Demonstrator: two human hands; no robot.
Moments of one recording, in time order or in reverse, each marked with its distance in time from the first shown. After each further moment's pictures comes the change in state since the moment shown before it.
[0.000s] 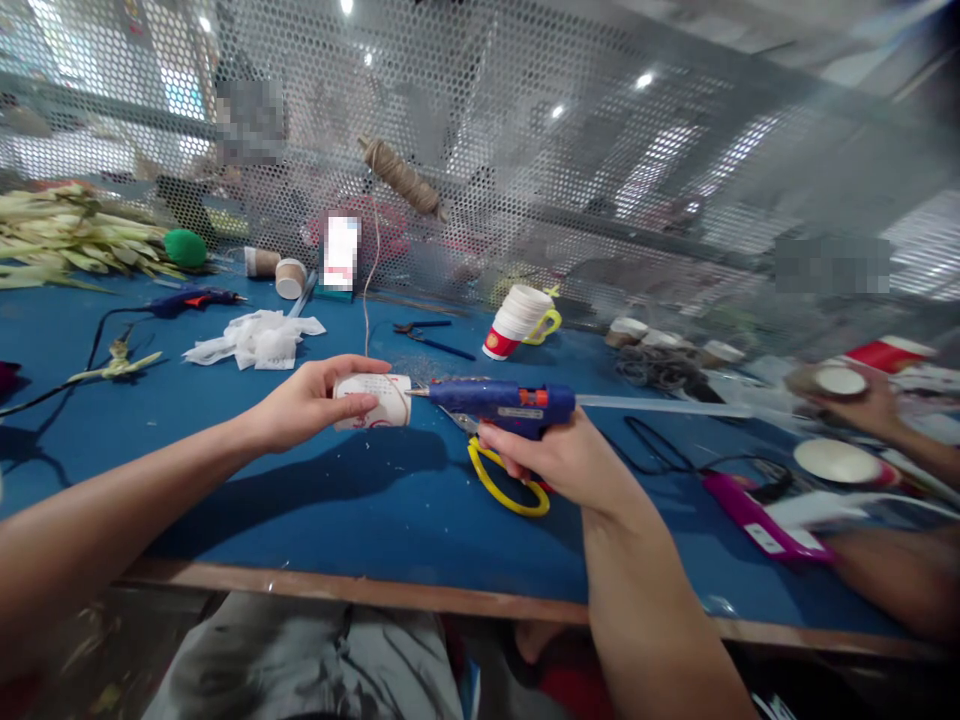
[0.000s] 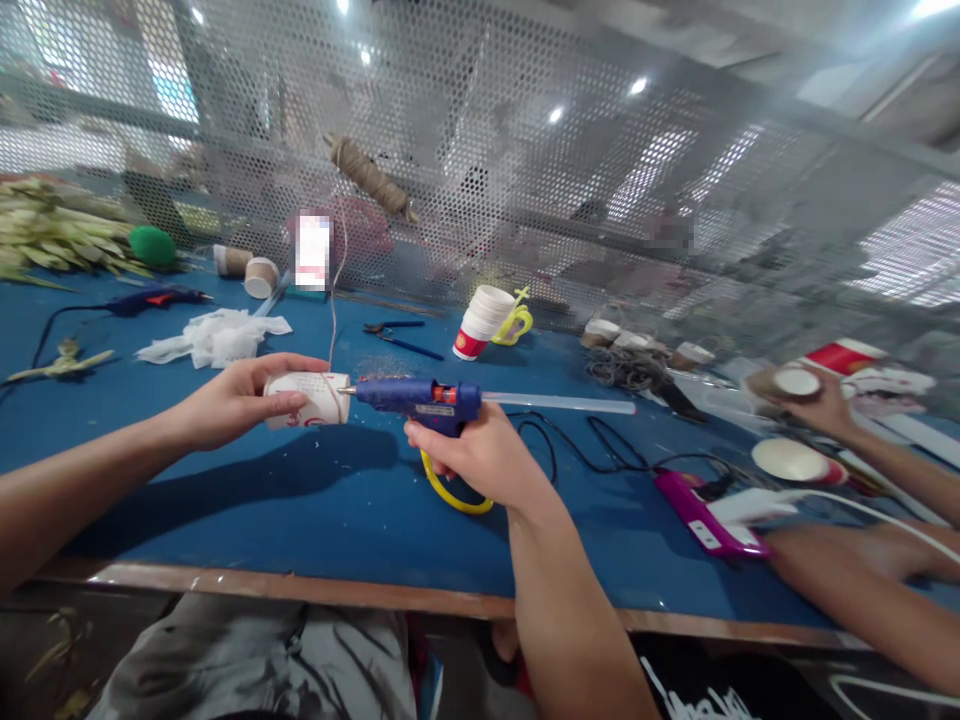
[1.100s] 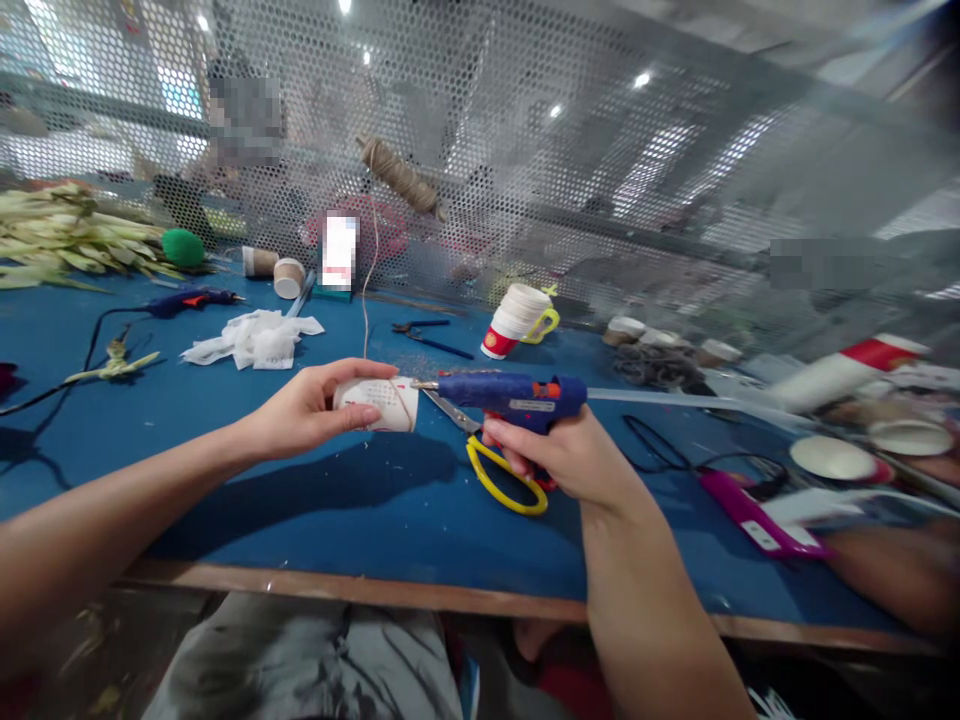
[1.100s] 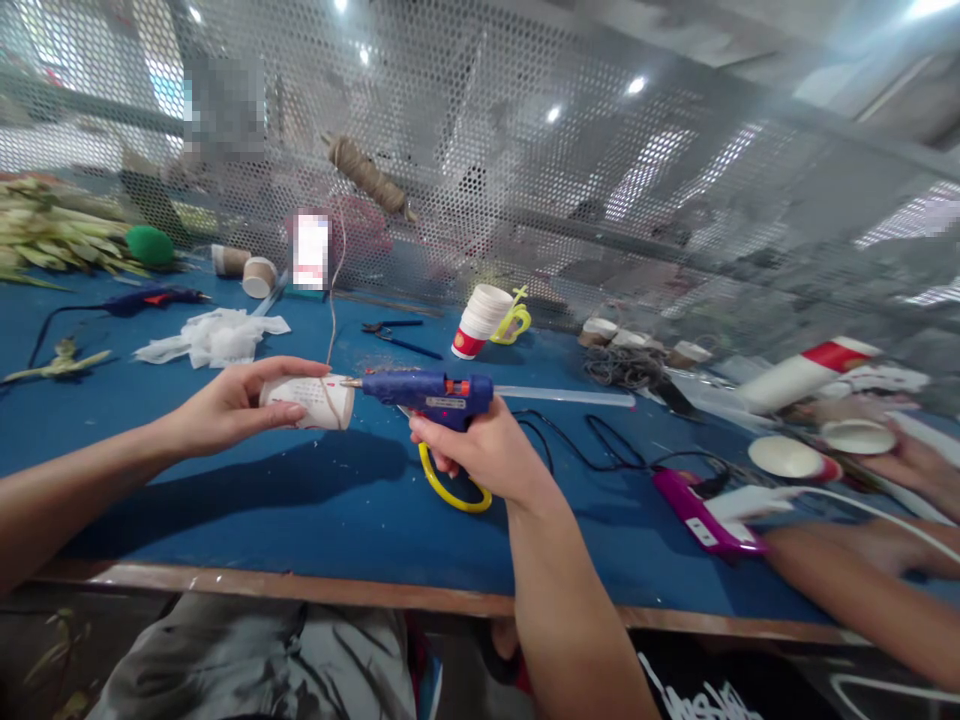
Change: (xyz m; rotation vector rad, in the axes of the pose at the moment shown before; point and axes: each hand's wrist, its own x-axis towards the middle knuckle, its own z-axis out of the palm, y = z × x) left_hand -0.006 0.003 0.002 0.135 -0.071 0.167; right_hand 0.001 -0.002 -0.001 0.150 0.037 -0.014
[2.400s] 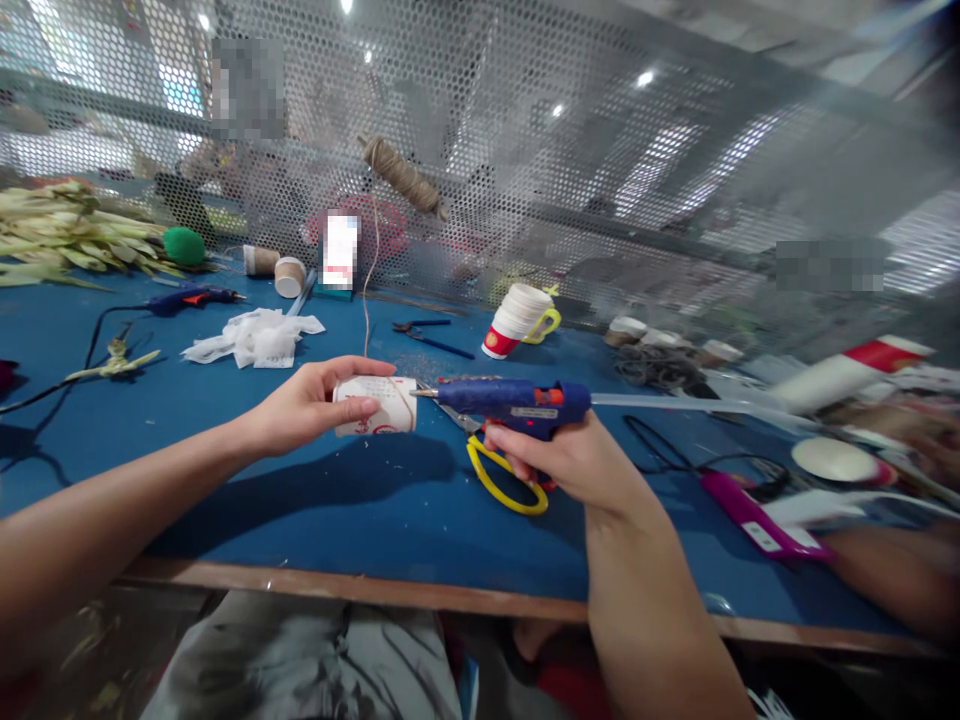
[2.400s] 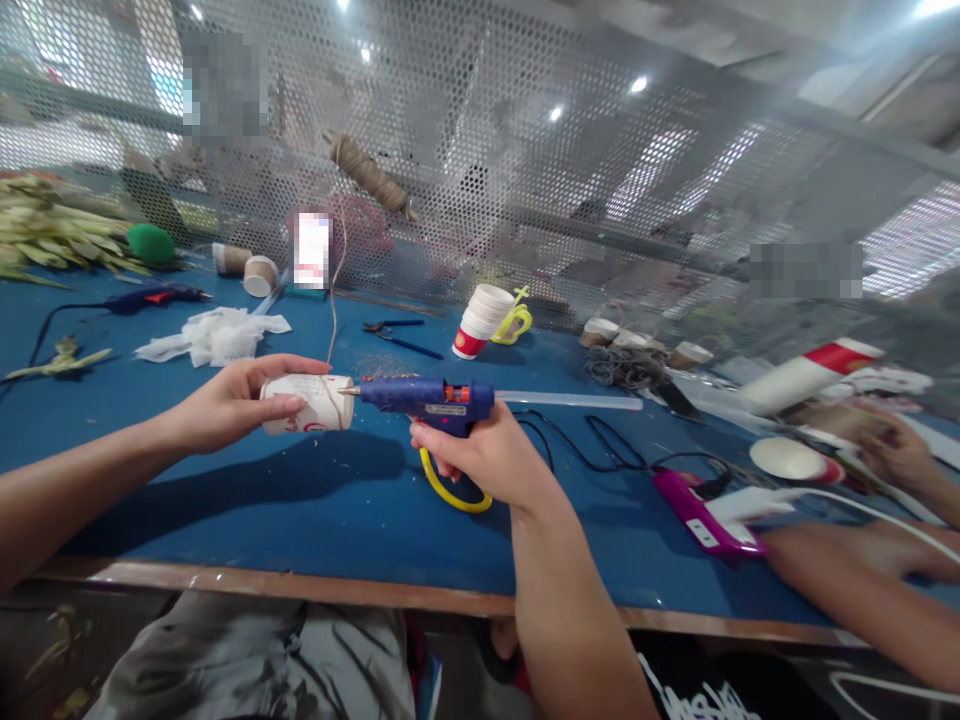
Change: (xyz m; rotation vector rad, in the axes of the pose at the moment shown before) left_hand 0.002 -0.002 0.001 -0.236 0.050 -0.145; right_hand -0.004 0.001 -0.002 -0.064 -0.030 -0.005
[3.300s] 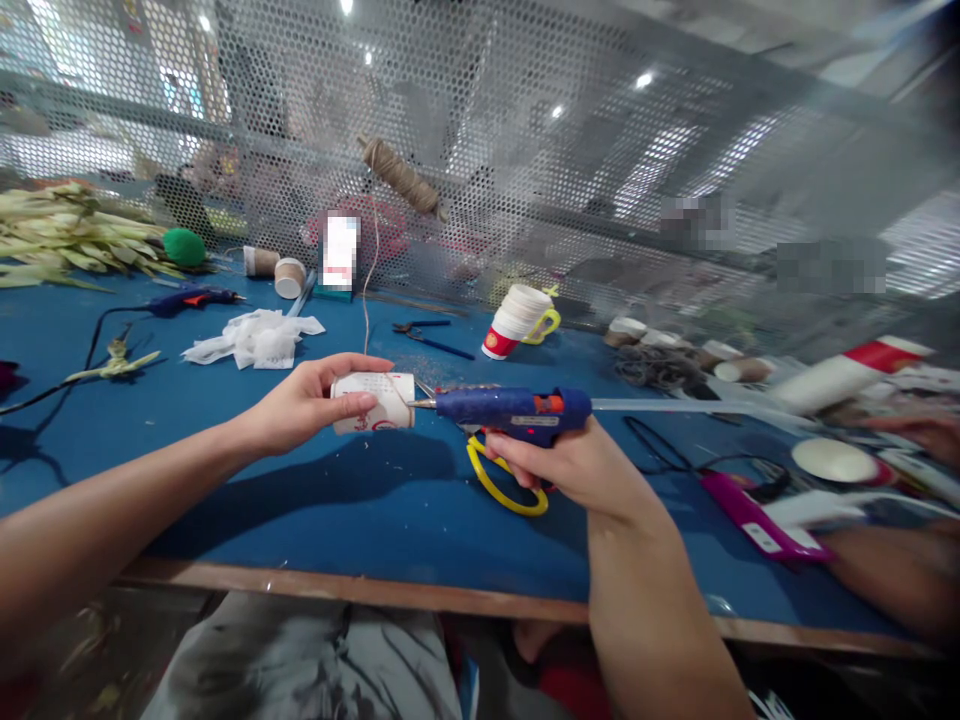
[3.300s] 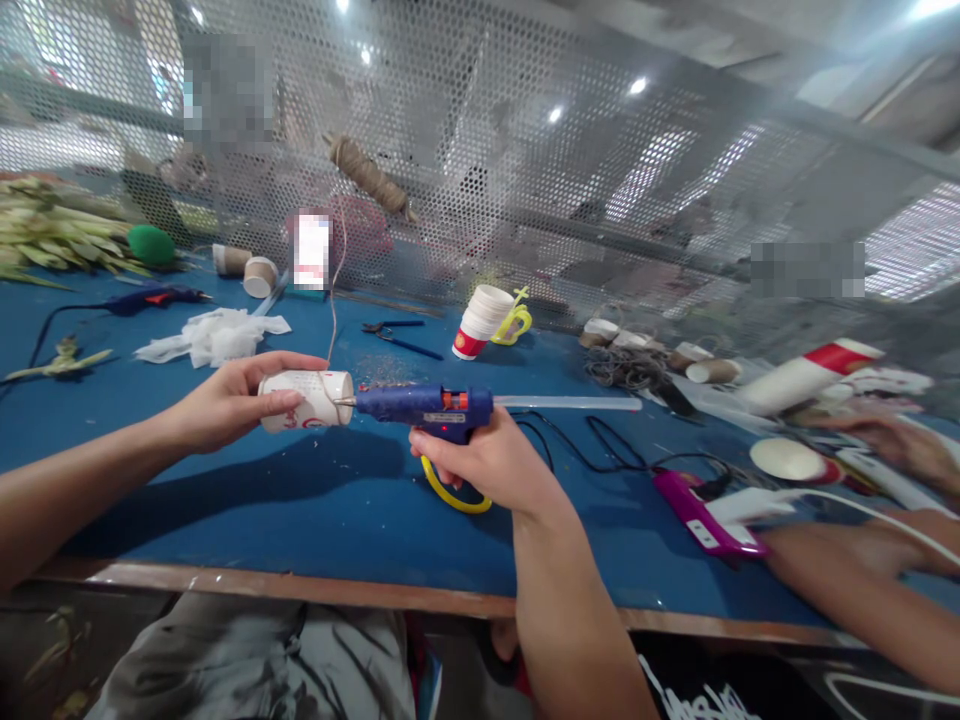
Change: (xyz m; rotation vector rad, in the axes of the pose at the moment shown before) left_hand 0.002 -0.003 -0.003 -0.063 -0.003 0.018; right_hand -0.002 0.003 -0.003 0.005 -0.052 0.041
